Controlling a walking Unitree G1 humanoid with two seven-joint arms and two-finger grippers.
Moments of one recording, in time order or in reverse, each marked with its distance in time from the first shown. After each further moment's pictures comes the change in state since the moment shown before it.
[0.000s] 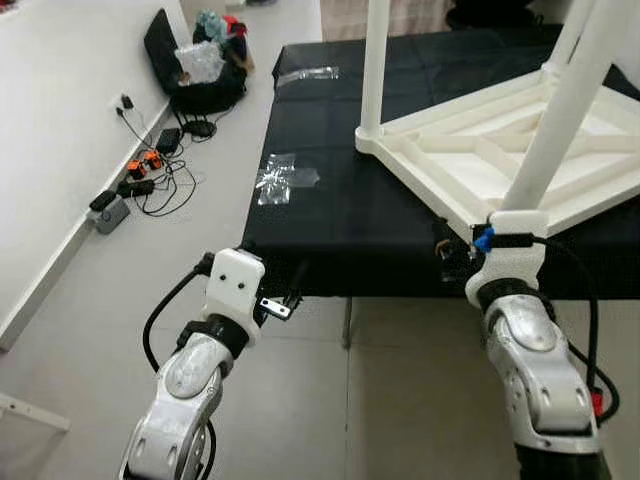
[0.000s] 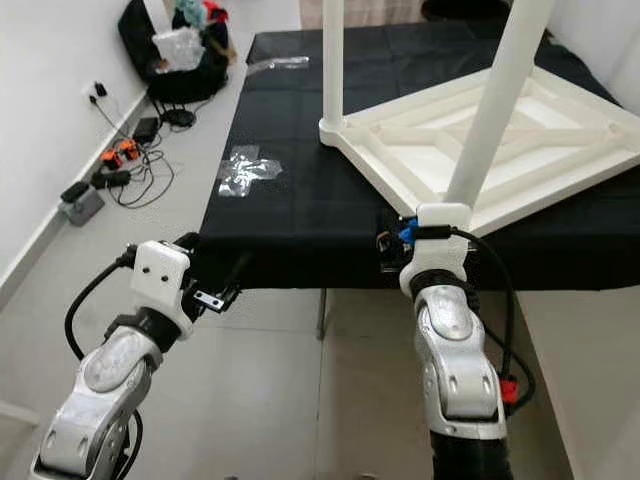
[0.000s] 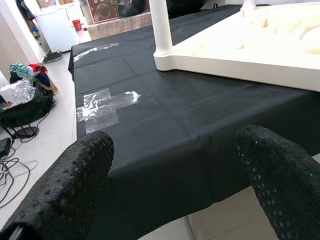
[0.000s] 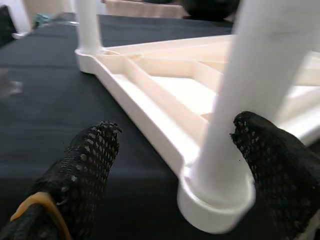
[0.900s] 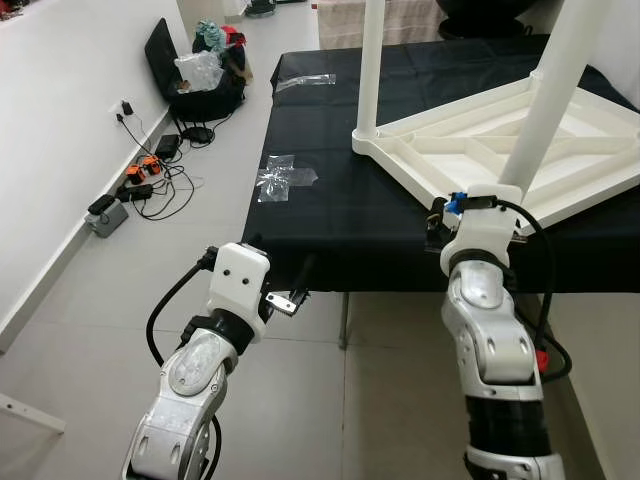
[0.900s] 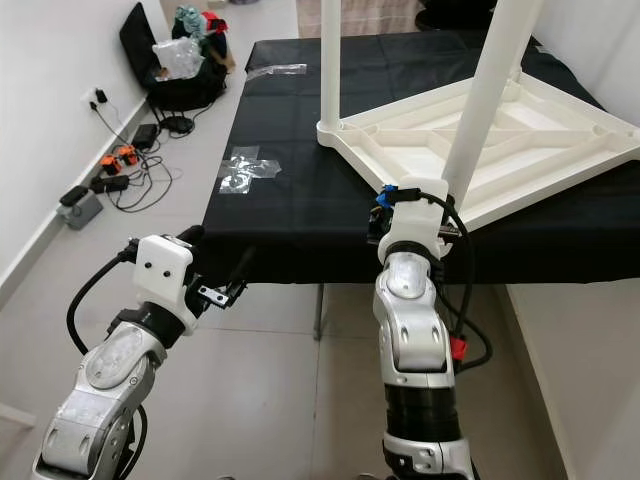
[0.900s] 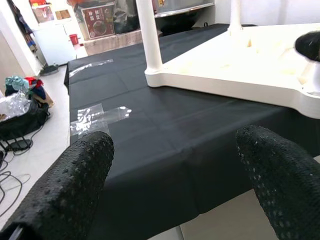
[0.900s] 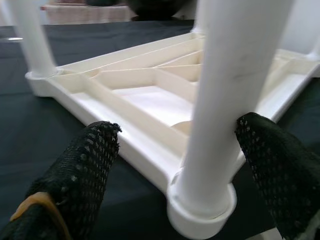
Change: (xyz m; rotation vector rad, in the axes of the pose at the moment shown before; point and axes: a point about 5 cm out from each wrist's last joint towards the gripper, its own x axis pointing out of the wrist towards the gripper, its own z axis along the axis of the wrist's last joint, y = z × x) left arm 0.001 -0.004 0.010 -0.006 -0.030 -0.015; right arm 0.028 0.030 0.019 0.081 0.036 -0.220
